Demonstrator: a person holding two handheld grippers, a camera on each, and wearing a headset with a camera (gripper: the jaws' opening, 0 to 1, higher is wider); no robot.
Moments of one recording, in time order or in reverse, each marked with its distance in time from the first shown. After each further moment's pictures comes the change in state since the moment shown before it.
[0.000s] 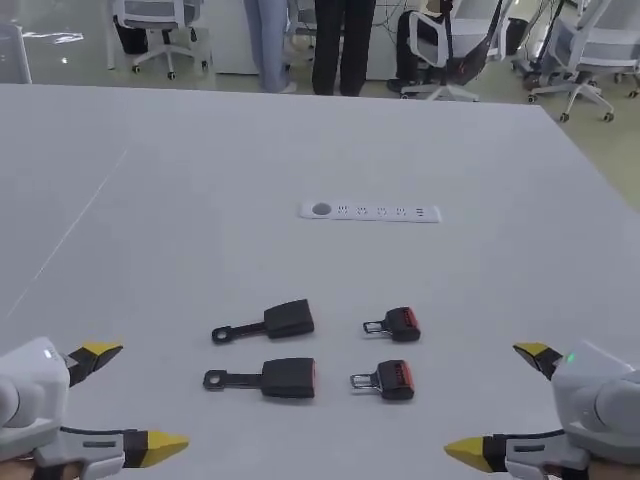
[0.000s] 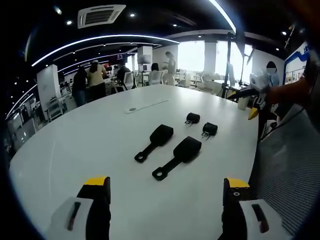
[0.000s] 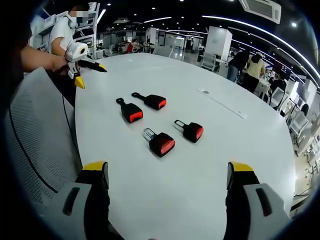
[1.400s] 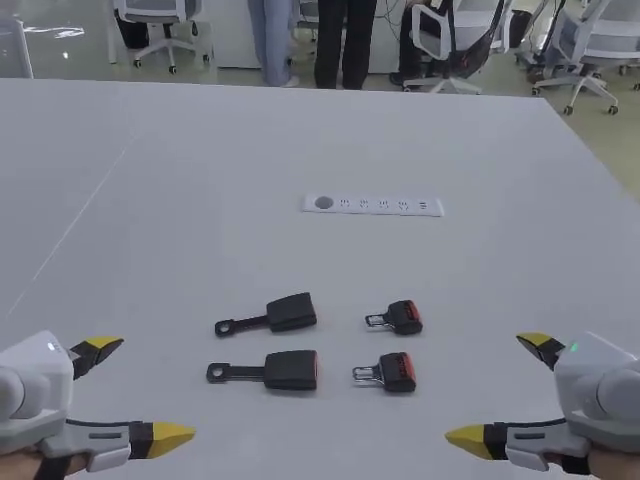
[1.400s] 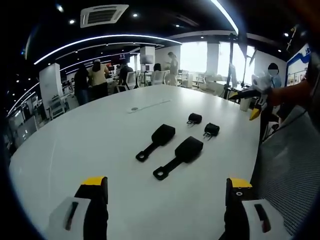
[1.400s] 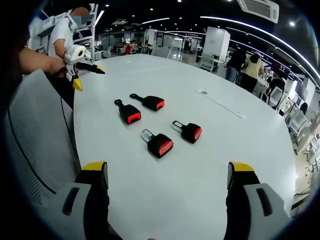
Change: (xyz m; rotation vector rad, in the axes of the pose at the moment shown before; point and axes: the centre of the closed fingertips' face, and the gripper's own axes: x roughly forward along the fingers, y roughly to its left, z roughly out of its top) left arm 0.001 0.004 -0.002 -0.020 -0.007 0.017; right arm 0.001 -0.003 0.002 0.012 -0.009 -0.012
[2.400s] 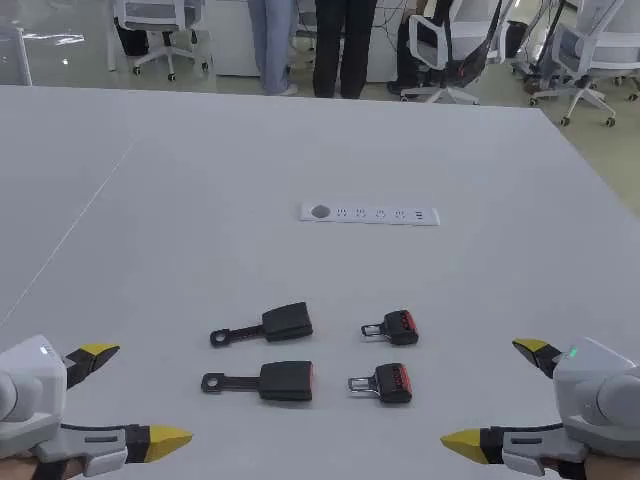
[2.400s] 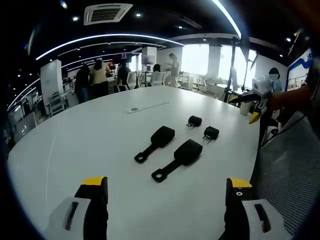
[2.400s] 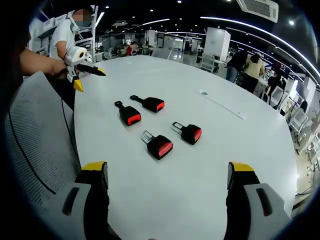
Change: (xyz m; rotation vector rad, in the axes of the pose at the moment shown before) left arm 0.000 0.000 0.003 -0.044 -0.020 0.000; right arm 0.003 0.002 0.007 -0.017 -0.013 0.022
